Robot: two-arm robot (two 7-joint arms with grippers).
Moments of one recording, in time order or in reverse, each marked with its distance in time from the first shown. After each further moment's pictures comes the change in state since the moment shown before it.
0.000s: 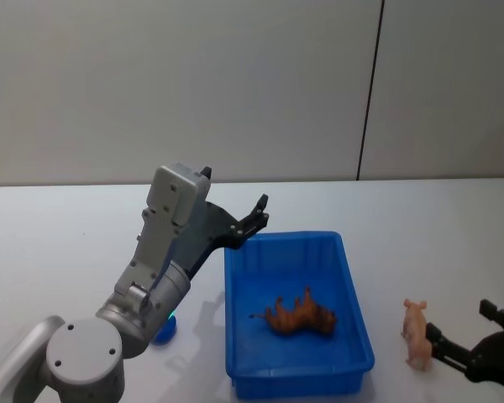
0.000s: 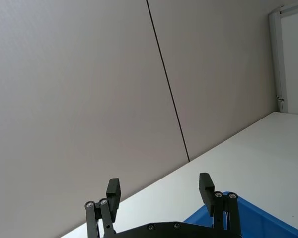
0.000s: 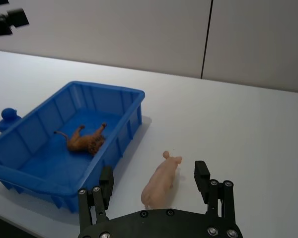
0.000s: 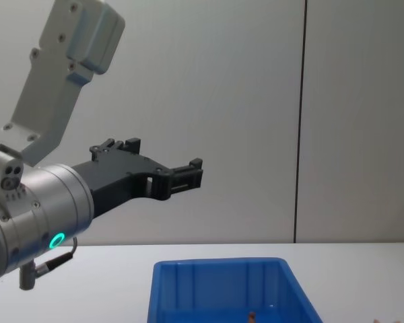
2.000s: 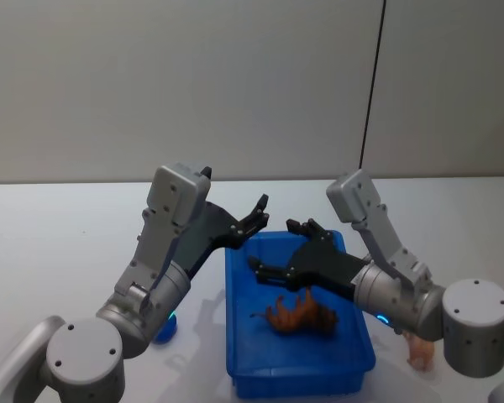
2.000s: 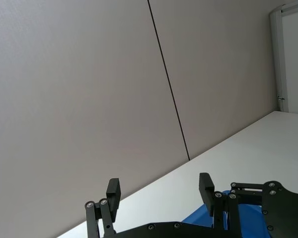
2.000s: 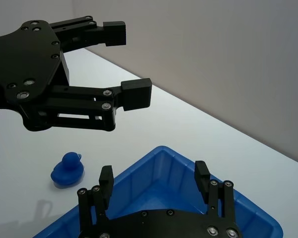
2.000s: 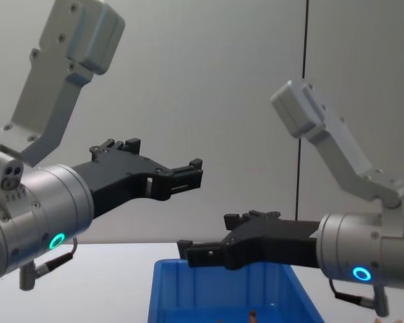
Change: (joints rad) left arm 0.000 0.000 0.000 0.000 0.000 0.000 0.000; right arm 0.643 -0.377 -0.249 0.582 -0.372 -0.023 0.355
